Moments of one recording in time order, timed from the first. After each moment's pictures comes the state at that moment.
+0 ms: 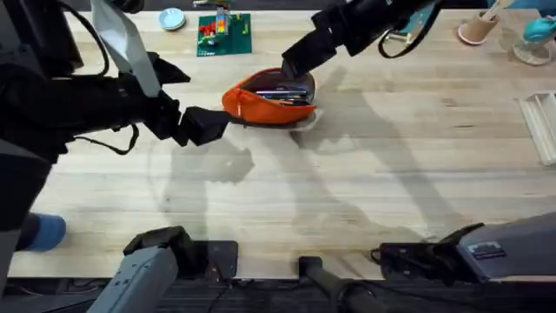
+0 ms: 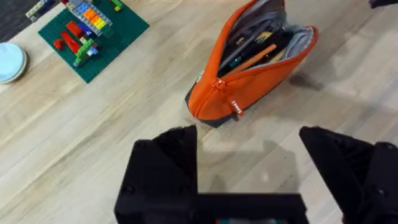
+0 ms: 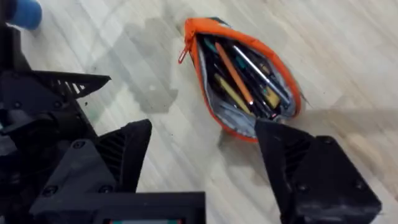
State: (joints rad) left arm 0.22 0.95 0.88 -0.84 0.63 0.74; right arm 0.44 1.66 1.62 -1.03 -0.52 -0.19
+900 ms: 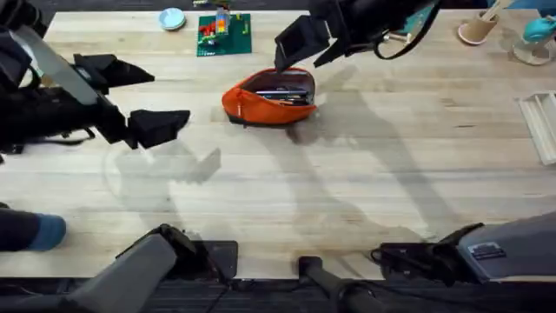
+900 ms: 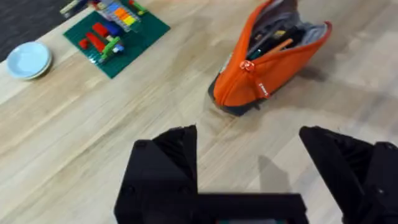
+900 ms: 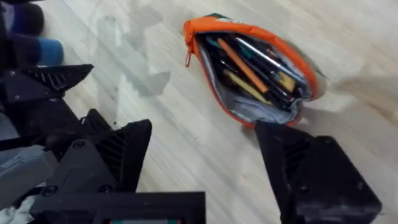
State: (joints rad) left arm 0.67 1.19 0.98 -1.09 0.98 1.29; right arm 0.45 1.66 1.62 -1.02 -0.52 0.06
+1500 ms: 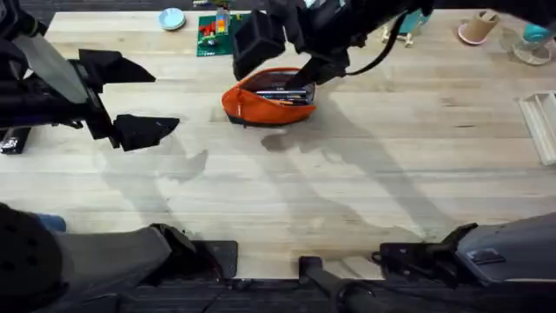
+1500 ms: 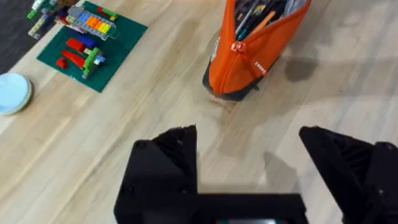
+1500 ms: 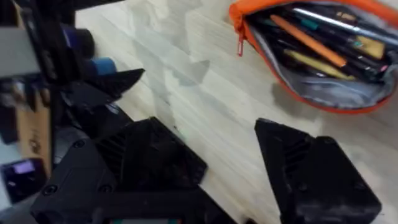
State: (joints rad) left arm 0.72 1.47 1.14 -1.33 0.97 1.76; right arm 0.61 1.66 1.62 -0.96 -0.53 0.50
